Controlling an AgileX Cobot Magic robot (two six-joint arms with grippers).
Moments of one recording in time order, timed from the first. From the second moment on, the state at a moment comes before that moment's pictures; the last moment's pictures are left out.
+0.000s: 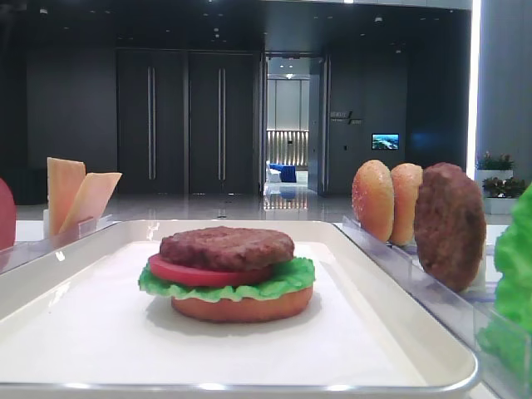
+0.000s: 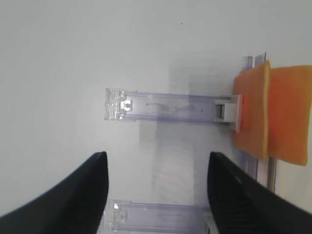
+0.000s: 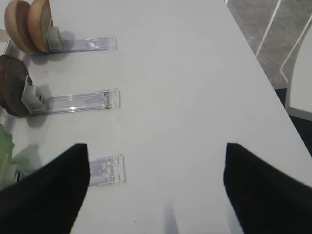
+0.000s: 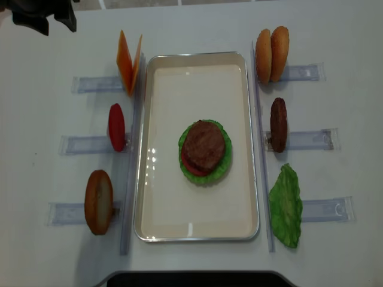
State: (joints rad) left arm -0.04 1.80 -1.64 0.09 1.09 -0.15; right arm -0.10 -0.01 -0.51 0.02 1.14 -0.05
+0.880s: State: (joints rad) left arm -0.26 1.91 -1.76 0.10 1.11 -0.33; right arm -0.10 -0.01 -0.51 0.02 1.14 -0.05
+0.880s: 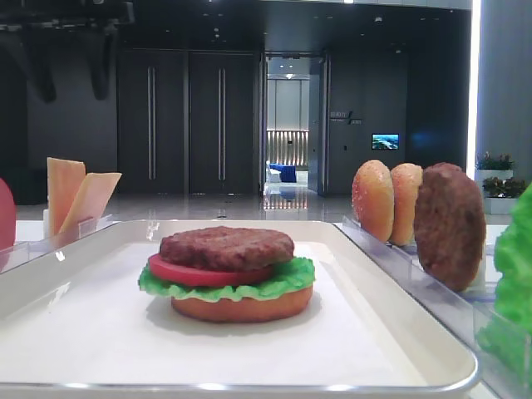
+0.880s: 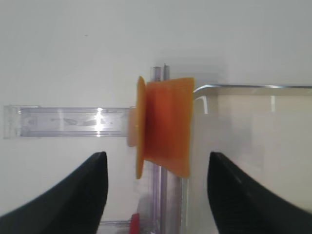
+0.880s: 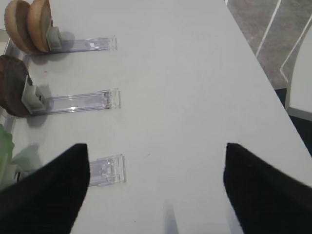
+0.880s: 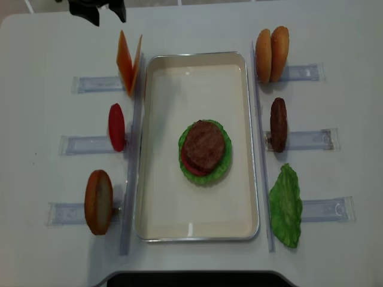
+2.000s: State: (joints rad) left arm -0.31 2.10 -1.78 0.09 1.03 -0.40; right arm -0.10 -0.01 -0.51 0.03 1.14 -0.05
